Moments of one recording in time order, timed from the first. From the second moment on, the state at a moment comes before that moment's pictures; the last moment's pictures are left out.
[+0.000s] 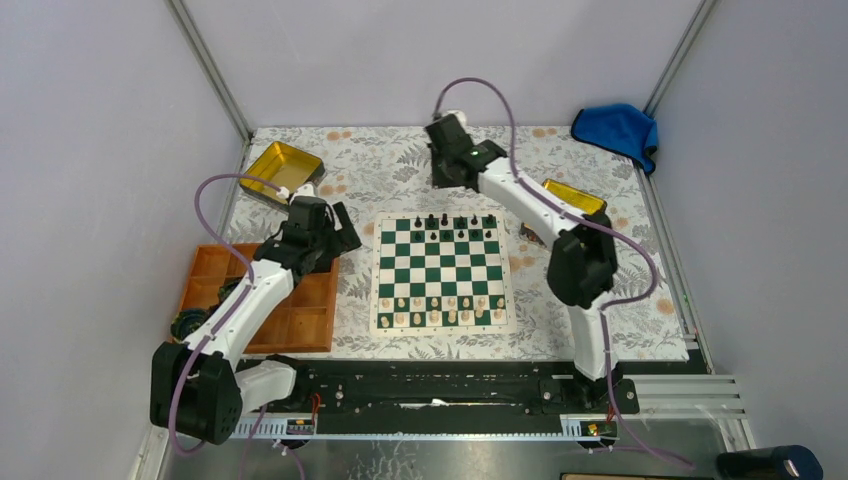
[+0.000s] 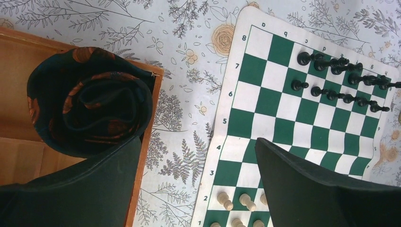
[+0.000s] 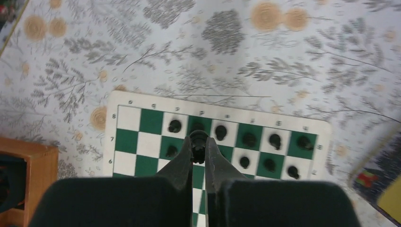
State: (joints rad) left arm -0.25 1.16 0.79 -0.42 -0.11 -0.58; right arm 0.62 2.04 1.91 -0.67 0.25 0.42
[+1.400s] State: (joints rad) left arm -0.25 1.09 0.75 -0.47 -0.11 -0.56; right arm 0.86 2.46 2.20 -0.79 0.17 0.31
